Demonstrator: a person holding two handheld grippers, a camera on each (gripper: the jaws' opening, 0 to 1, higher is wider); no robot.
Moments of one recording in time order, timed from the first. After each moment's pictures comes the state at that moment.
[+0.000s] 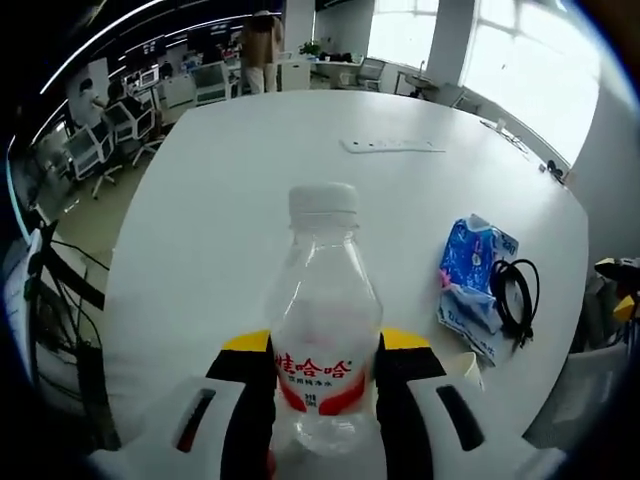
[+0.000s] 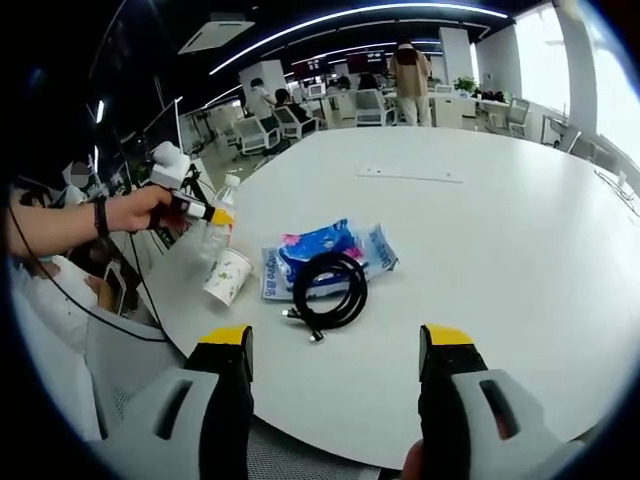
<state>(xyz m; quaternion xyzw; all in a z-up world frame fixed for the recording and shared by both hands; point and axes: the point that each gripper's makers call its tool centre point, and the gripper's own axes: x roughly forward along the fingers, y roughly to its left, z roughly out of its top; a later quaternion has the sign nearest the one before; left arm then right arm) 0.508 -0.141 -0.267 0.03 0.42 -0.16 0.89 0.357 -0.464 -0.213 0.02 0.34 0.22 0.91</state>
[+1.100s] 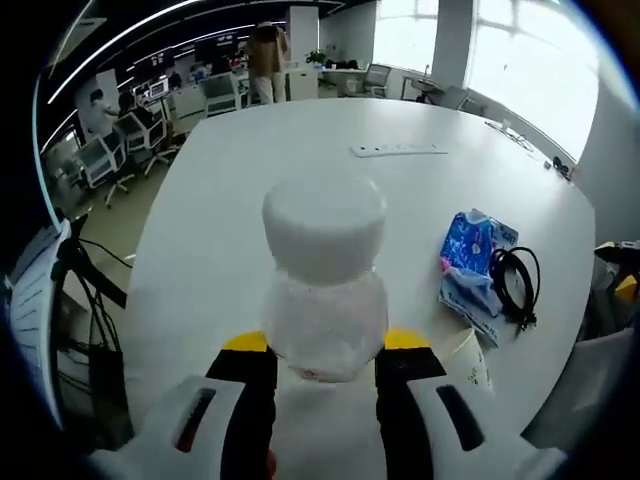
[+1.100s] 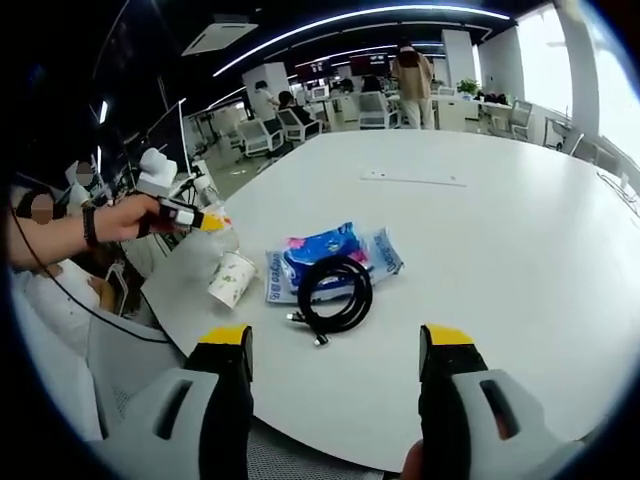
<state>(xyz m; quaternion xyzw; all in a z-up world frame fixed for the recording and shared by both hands) 0.482 -0.128 -0.260 0.05 0.41 -0.15 0.90 0.359 -0.458 -0.211 0.02 0.34 0.23 0.91</state>
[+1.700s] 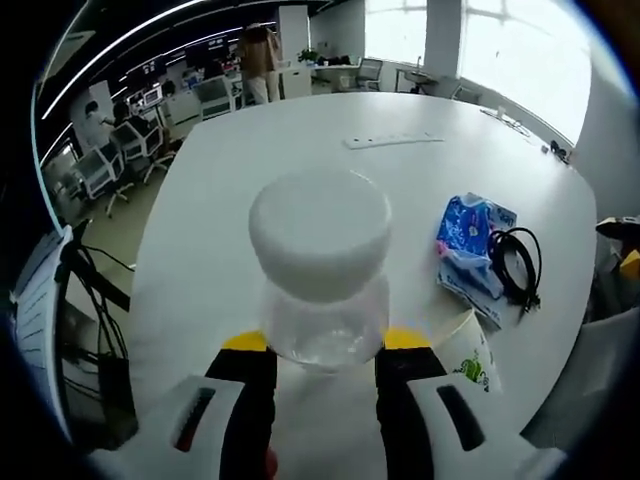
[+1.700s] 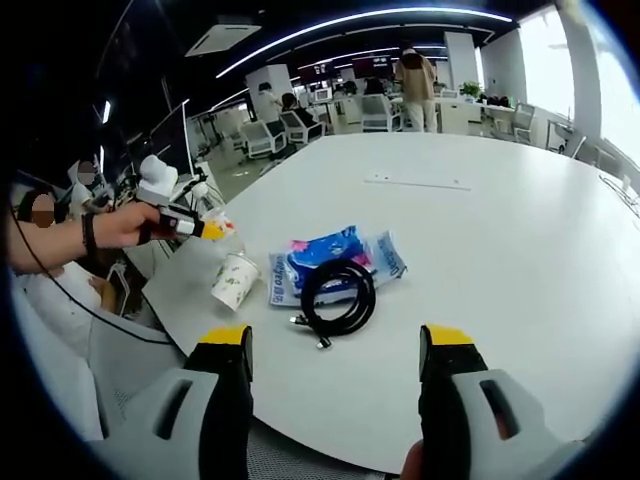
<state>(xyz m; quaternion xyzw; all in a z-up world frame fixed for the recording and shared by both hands) 0.476 -0.129 -0.262 0.08 0.41 -0.15 0.90 0.359 -0.456 -0.208 0.02 0.33 0.24 0.91</state>
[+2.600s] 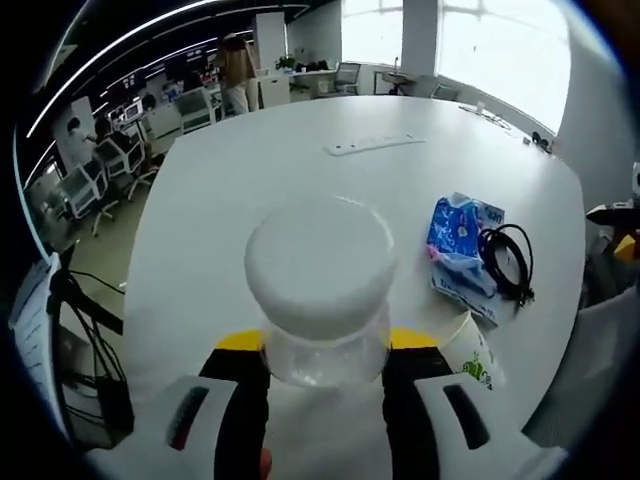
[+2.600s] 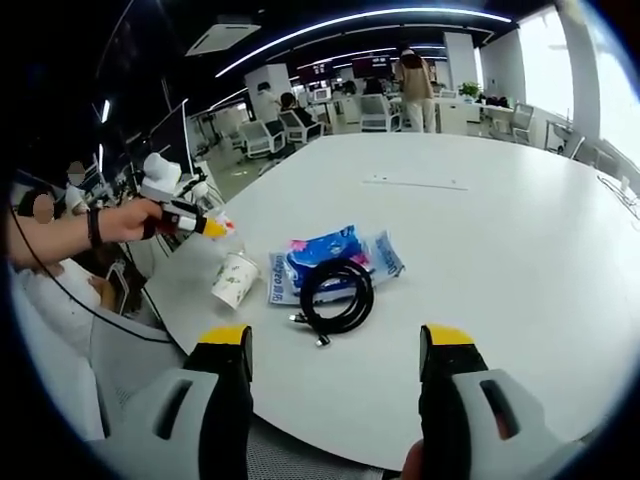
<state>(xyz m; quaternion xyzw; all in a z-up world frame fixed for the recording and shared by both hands) 0.484 -0.133 -0.262 0.10 0.40 -0.20 0.89 0.355 -0.458 -0.205 0.02 0.33 0.23 0.91</state>
